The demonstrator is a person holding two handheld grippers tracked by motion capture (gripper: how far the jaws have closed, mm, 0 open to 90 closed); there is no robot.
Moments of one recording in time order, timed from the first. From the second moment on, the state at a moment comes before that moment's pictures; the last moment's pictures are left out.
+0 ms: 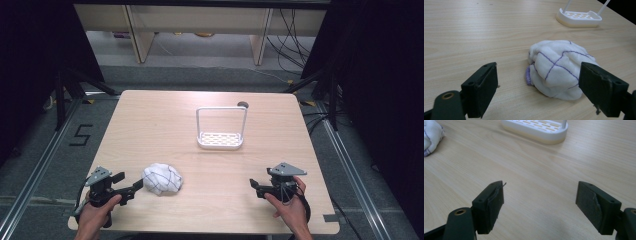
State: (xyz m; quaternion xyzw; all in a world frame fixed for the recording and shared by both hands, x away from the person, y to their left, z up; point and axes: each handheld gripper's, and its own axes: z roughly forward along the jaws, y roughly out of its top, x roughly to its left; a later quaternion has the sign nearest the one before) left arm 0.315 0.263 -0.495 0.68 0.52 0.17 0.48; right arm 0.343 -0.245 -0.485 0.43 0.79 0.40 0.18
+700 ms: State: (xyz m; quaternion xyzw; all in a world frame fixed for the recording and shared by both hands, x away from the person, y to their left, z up) left arm 0.328 0.257 -0.490 0.68 0.51 0.15 0.50; right arm 0.343 -0.240 -0.485 0.43 0.79 0.40 0.17
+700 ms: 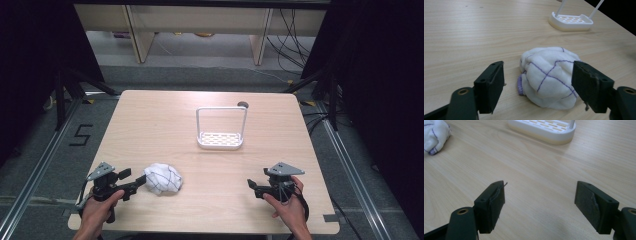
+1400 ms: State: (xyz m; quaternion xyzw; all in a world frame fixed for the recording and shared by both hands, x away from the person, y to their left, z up) left arm 0.347 0.240 -0.495 0.72 0.46 0.16 0.50; right arm 0.342 -0.235 -0.487 0.43 0.80 0.40 0.15
